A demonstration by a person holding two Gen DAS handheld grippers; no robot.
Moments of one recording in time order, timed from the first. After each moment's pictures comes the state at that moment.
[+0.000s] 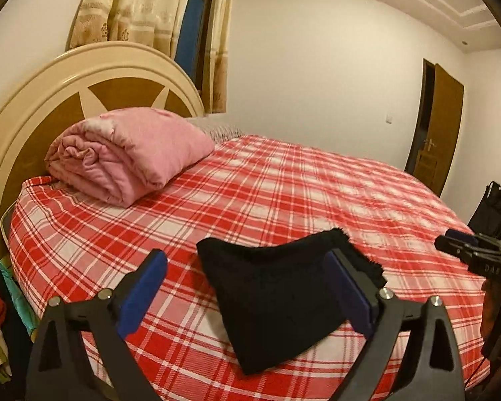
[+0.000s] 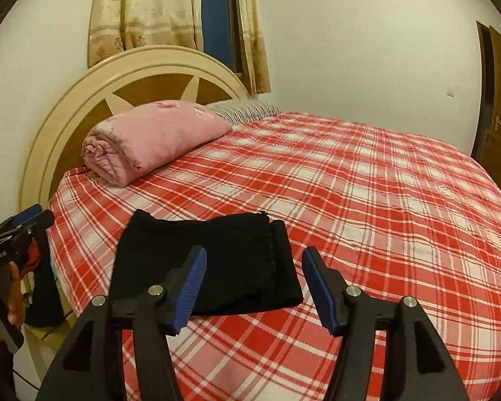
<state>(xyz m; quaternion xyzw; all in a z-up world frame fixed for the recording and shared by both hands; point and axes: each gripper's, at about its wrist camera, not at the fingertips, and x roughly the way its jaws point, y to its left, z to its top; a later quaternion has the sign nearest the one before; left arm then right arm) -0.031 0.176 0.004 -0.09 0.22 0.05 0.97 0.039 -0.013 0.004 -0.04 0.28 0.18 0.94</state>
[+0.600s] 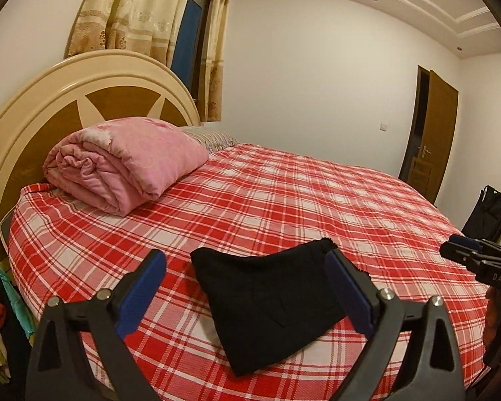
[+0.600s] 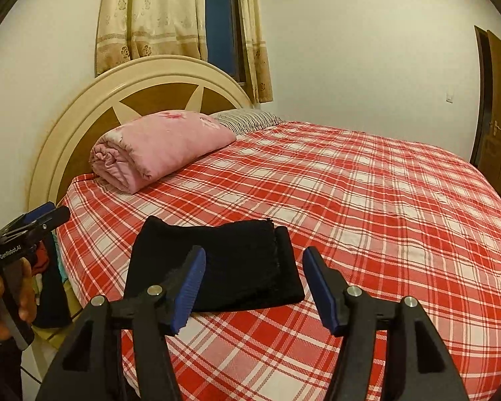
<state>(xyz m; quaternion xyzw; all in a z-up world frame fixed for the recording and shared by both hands) -0.041 0.167 0.015 -0.09 0.21 0.04 0.97 0.012 -0.015 0.025 -0.04 0.27 0.19 0.95</state>
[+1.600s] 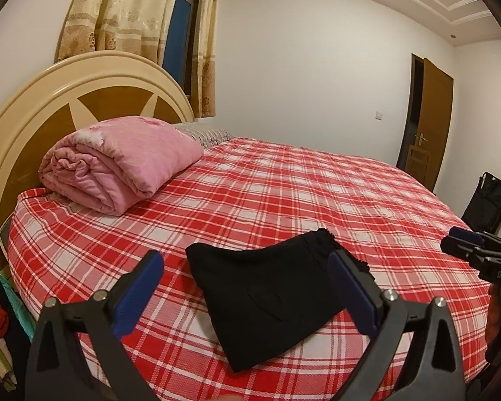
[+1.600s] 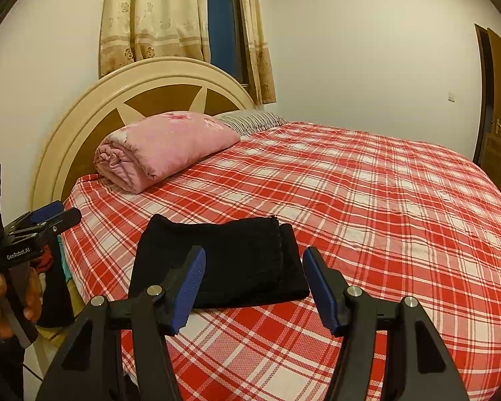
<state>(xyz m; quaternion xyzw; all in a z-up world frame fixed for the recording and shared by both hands) -0.038 0.155 0.015 -0.07 0.22 0.04 0.97 0.004 -0.016 0.020 -0.04 0.26 0.19 0.95</state>
